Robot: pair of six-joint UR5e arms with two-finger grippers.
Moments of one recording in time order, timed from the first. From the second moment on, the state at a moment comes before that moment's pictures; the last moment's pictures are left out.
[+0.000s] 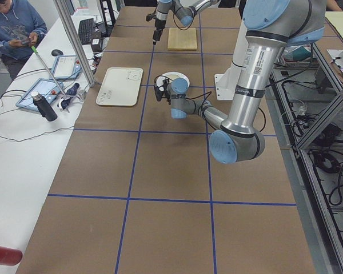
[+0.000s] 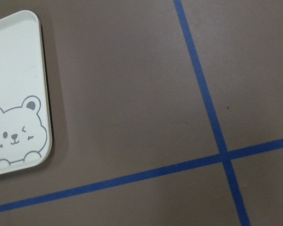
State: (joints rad) left arm -0.48 -1.90 -1.56 -2.79 -1.72 -1.83; right arm 0.90 -1.30 1.75 -1.12 2.04 1.28
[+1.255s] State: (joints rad) left arm -0.38 -1.95 -1.46 -2.91 -1.66 -1.84; right arm 0.95 -1.30 1.73 -1.12 2.08 1.23
